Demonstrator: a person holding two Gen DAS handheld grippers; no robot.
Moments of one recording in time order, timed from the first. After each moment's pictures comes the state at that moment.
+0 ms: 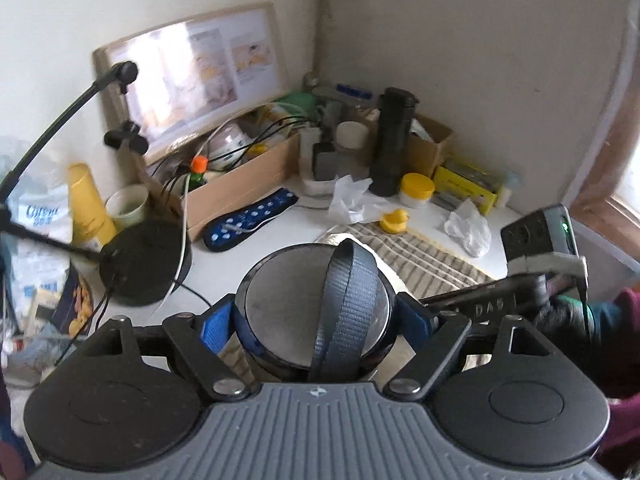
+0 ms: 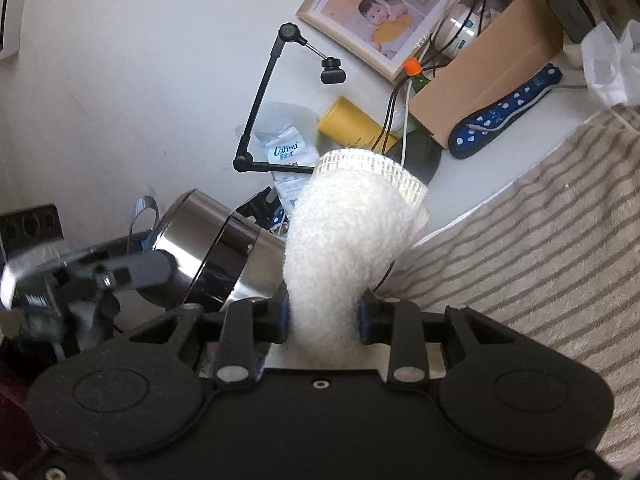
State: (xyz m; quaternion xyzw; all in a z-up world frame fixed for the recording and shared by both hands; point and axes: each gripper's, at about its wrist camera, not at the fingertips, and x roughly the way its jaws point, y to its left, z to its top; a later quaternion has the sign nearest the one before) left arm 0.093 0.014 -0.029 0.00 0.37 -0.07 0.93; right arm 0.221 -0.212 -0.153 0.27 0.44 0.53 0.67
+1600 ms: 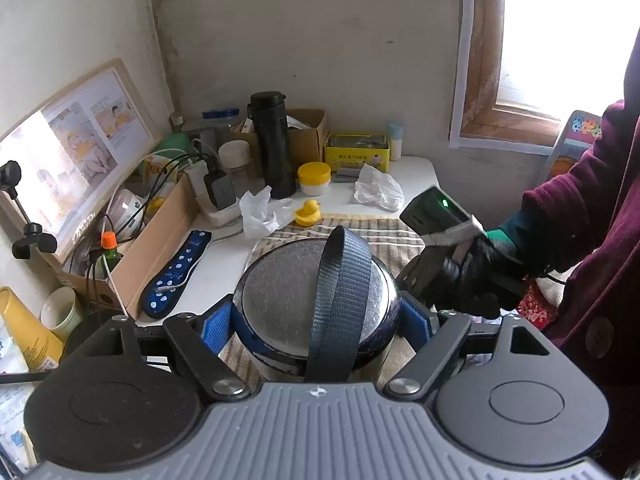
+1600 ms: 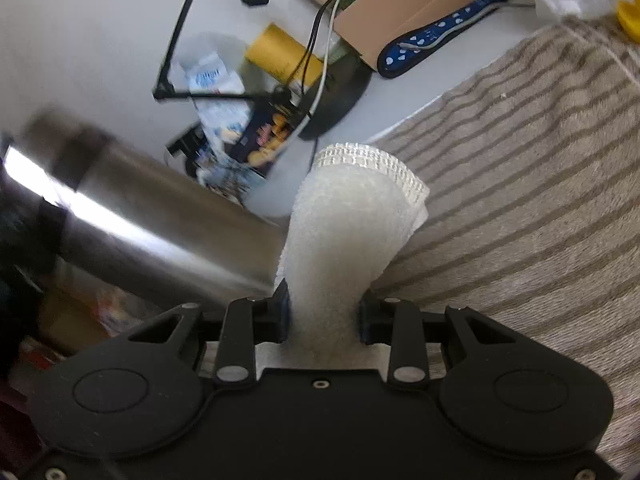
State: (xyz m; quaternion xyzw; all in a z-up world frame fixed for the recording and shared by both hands) left arm 0.089 0.021 -0.037 0.14 0.33 -0.26 0.90; right arm 0.217 -0.195 -0.215 0.14 0.51 0.50 0.69
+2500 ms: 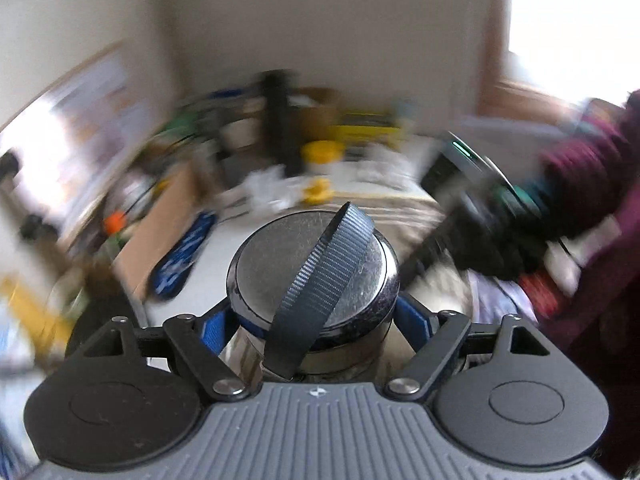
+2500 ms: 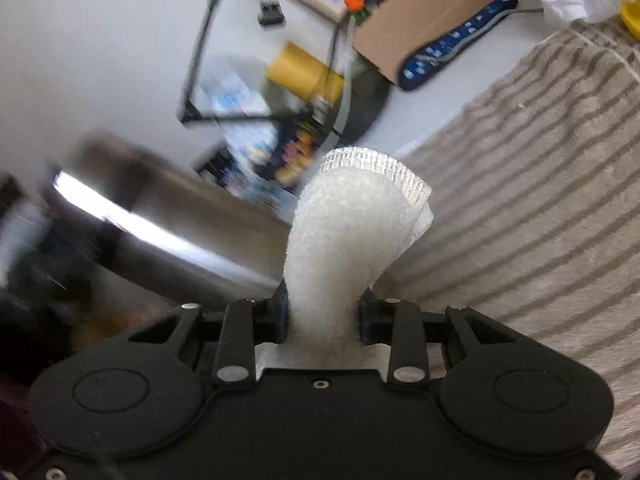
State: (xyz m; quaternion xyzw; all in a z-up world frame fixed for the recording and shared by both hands) left arm 0.099 0.030 -0.038 0.17 0.35 -0.28 0.88; right arm 0.228 -0.211 -0.198 0.28 0.50 0.51 0.64
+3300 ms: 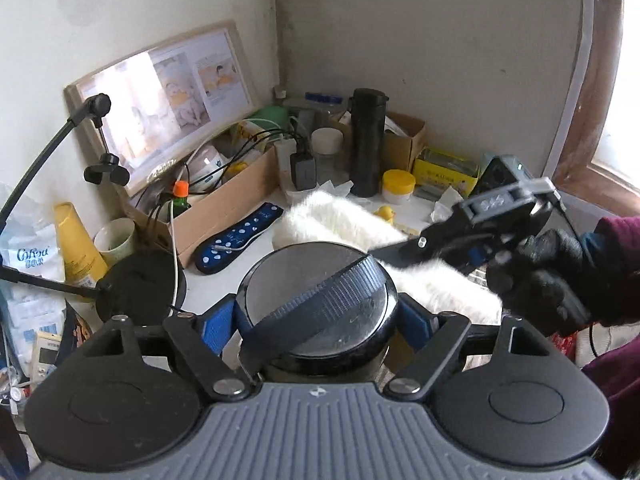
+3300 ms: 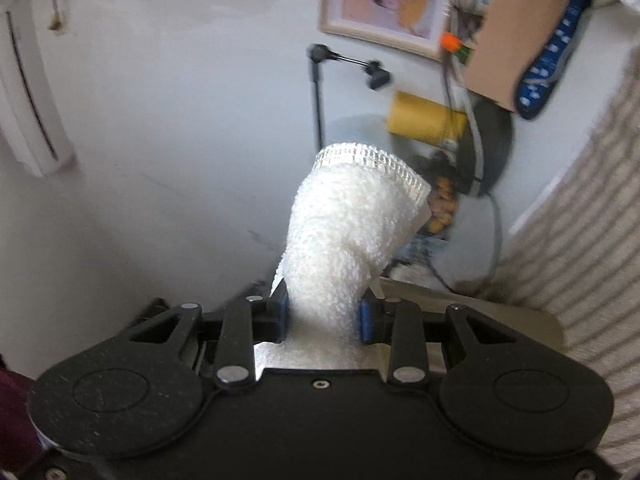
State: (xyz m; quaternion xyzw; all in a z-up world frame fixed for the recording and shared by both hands) left arm 0.083 0.005 -0.025 0.05 0.35 -0.10 0.93; right arm 0.254 -0.209 -0.168 0.43 0.46 0.57 0.53
